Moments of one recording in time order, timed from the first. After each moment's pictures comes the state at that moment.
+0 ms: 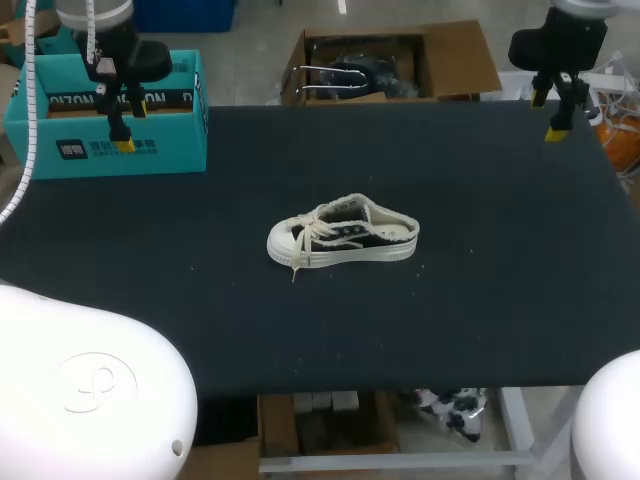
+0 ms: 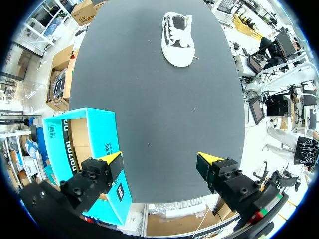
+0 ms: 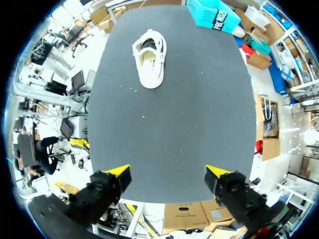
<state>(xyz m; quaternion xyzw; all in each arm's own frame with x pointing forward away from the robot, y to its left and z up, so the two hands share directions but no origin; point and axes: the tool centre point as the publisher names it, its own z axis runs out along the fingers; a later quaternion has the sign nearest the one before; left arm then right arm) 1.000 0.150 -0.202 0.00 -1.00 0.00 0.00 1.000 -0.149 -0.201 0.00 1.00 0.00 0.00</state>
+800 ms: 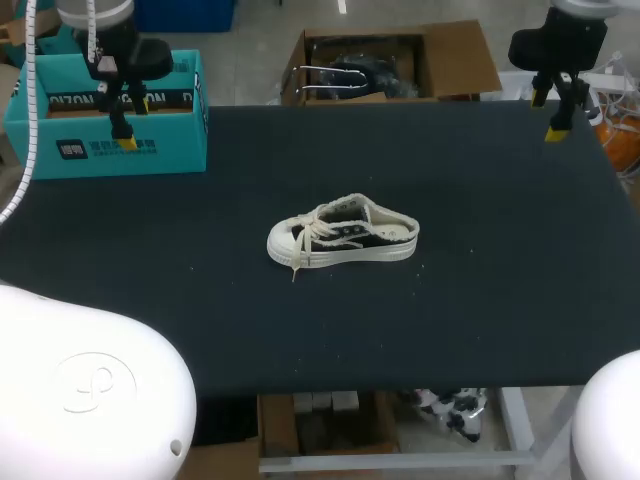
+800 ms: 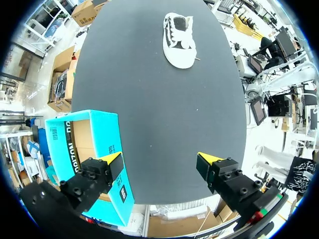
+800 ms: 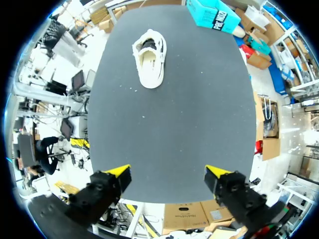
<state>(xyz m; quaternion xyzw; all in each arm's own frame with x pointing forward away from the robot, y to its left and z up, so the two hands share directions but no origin) 1.006 0.143 -0.198 0.00 -1.00 0.01 -0.01 1.000 -0.148 -0.202 0.00 1.00 0.00 0.00</state>
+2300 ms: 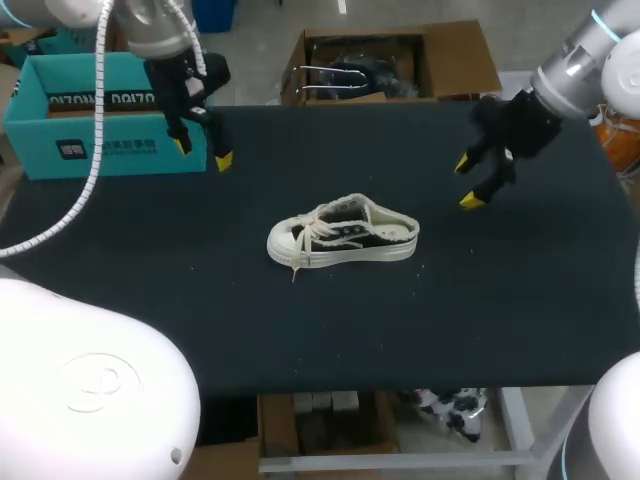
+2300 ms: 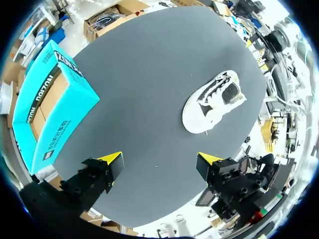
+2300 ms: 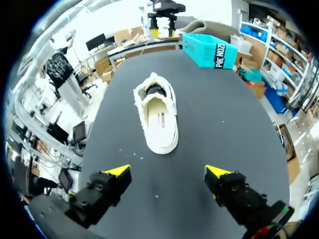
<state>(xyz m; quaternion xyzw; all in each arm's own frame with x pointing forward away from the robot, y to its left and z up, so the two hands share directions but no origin) 0.962 0.026 -0.234 0.45 -0.89 0.04 0.06 0.957 -0.023 -0.311 0.05 0.96 0.28 -0.03</state>
